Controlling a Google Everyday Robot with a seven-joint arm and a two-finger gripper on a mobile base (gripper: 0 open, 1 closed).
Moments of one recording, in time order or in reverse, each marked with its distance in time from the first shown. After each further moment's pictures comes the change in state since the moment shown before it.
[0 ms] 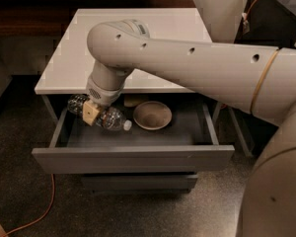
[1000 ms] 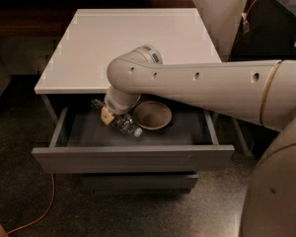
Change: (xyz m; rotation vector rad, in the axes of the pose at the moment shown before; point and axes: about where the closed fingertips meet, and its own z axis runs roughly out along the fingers) arm 0.033 -0.067 0.040 0.186 -0.084 0.164
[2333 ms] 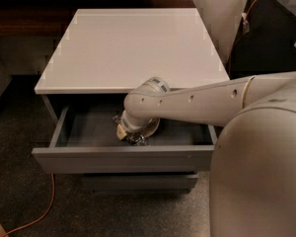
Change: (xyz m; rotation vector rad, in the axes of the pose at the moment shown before) arm 0.068 -0.038 0.087 0.047 0.045 0.186
